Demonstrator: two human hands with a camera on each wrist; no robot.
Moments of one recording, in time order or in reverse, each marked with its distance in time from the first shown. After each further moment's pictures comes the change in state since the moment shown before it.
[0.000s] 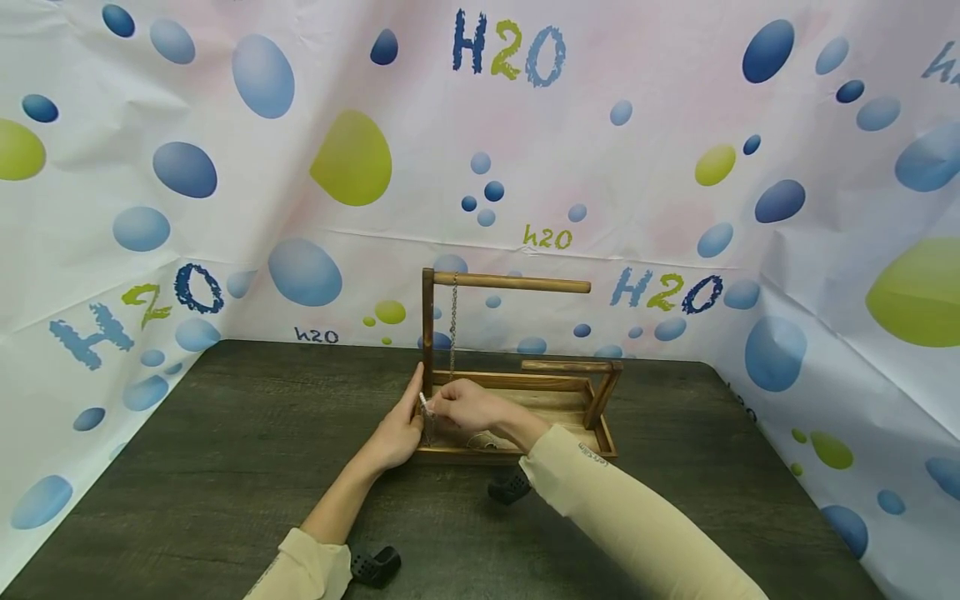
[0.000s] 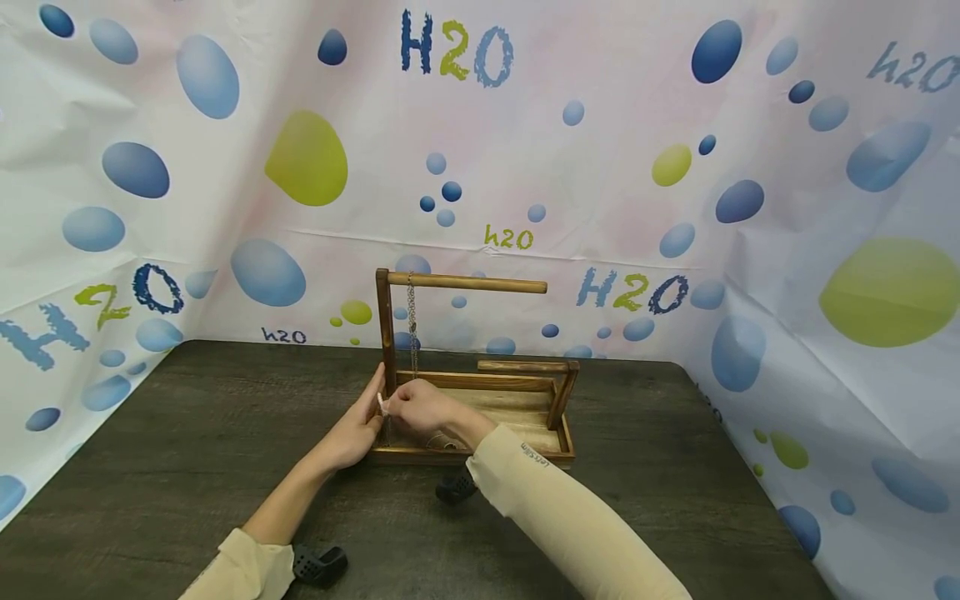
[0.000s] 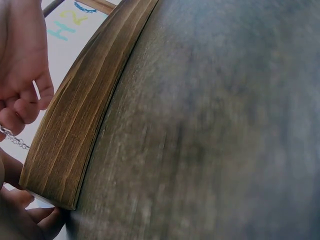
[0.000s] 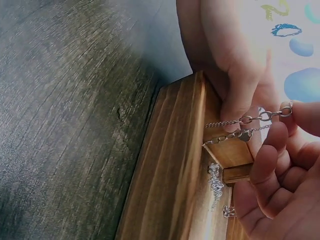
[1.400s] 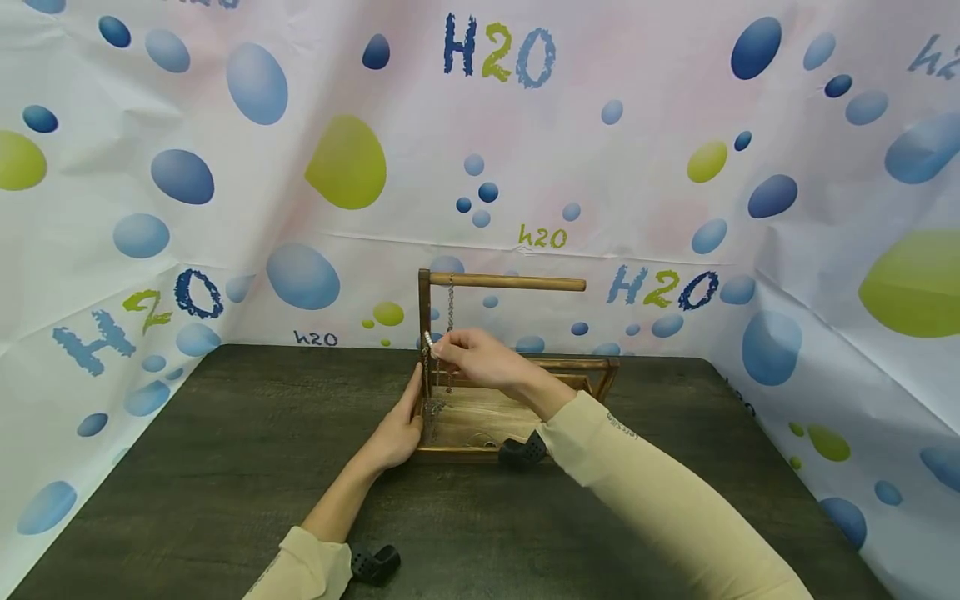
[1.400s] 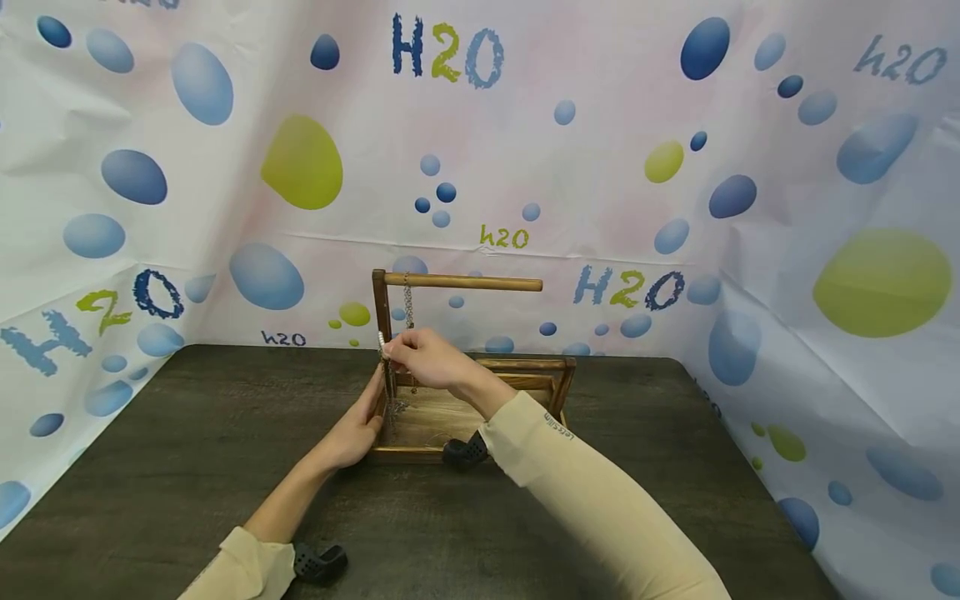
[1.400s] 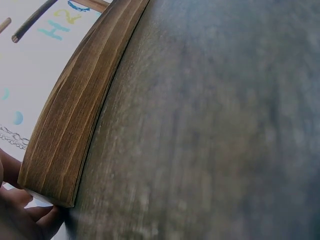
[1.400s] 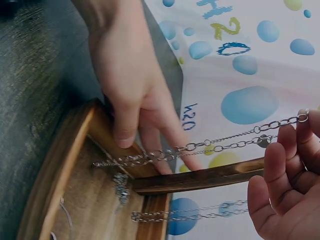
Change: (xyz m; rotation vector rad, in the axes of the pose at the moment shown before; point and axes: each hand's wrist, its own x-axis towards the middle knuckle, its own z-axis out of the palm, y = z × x) left_hand 0.002 0.002 0.001 0.050 0.005 0.046; right_hand -0.028 -0.059 -0.036 0.032 0.169 -0.112
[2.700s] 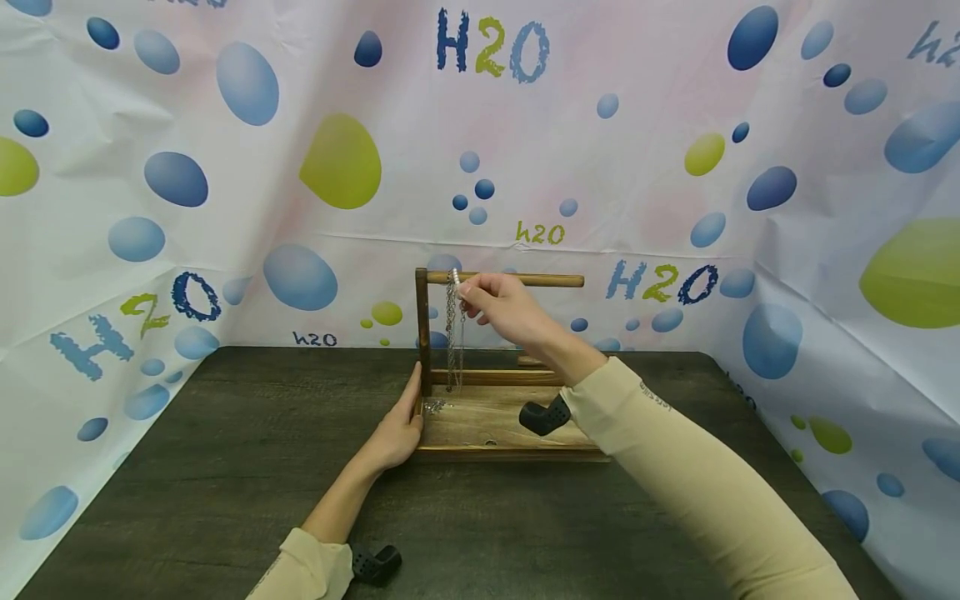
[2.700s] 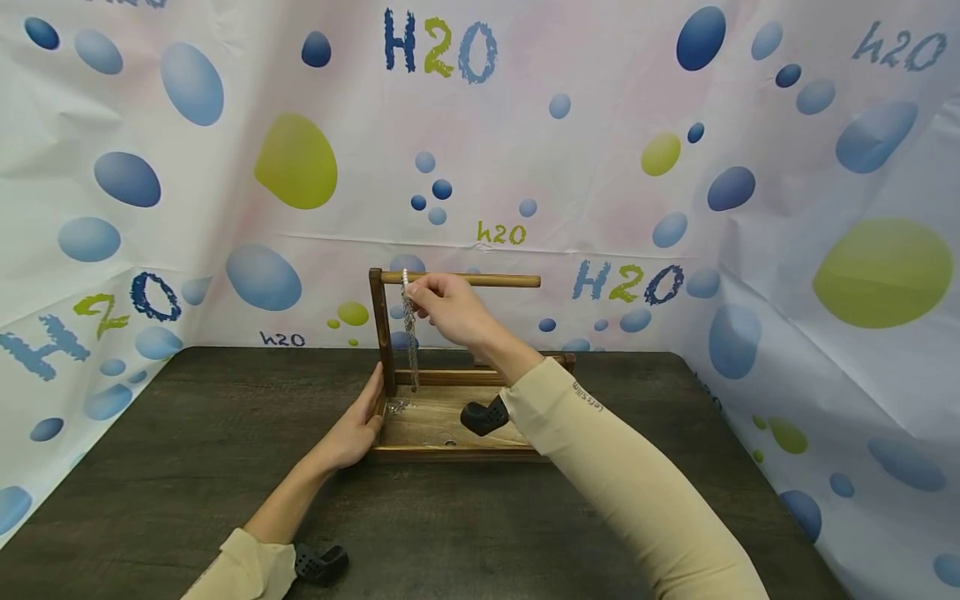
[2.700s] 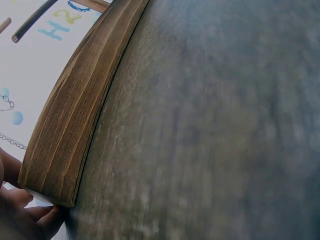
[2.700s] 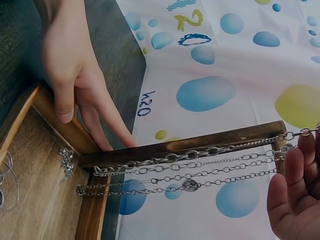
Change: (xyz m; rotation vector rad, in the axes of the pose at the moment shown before) left_hand -0.001 0.000 0.002 0.024 0.000 -0.016; right_hand -0.007 -0.035 -0.041 0.010 0.275 -0.136
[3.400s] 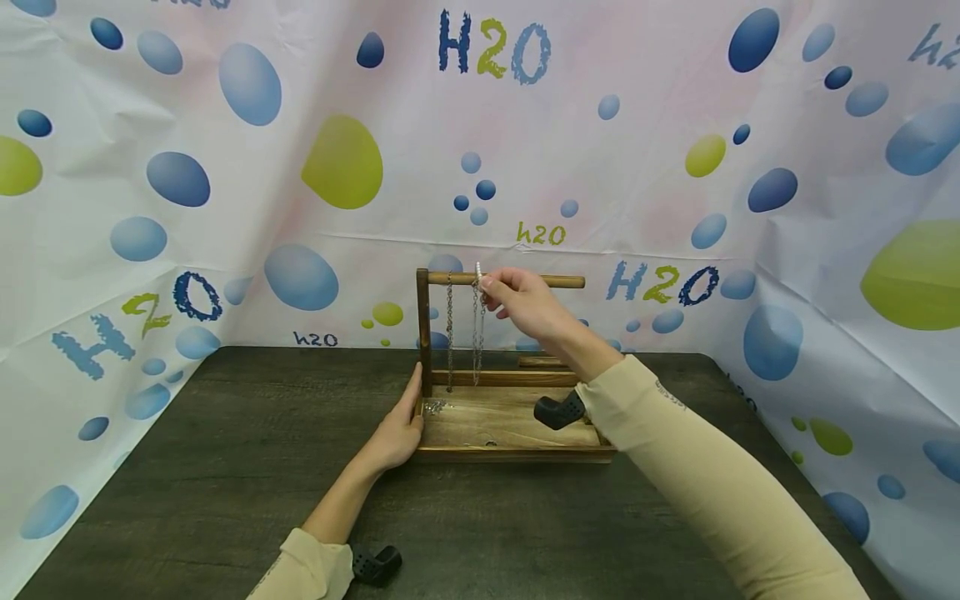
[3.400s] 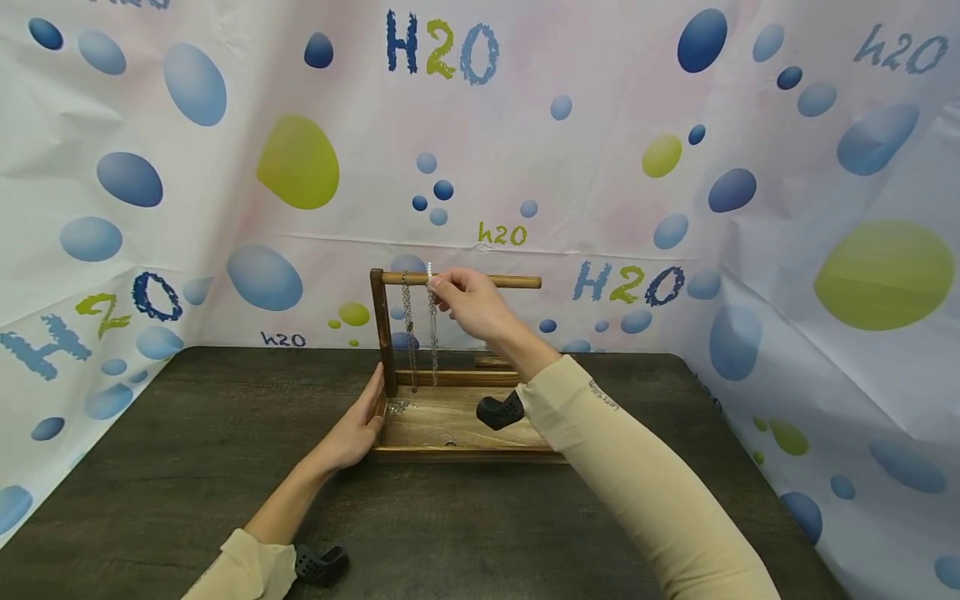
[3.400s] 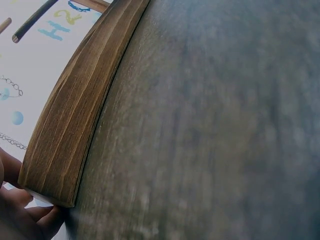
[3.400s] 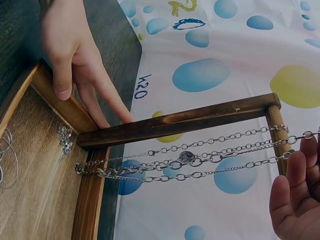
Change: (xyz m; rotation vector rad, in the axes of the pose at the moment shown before) left_hand 0.000 0.000 0.000 -0.016 0.005 0.011; right_hand -0.001 0.007 -0.019 0.004 0.055 0.044
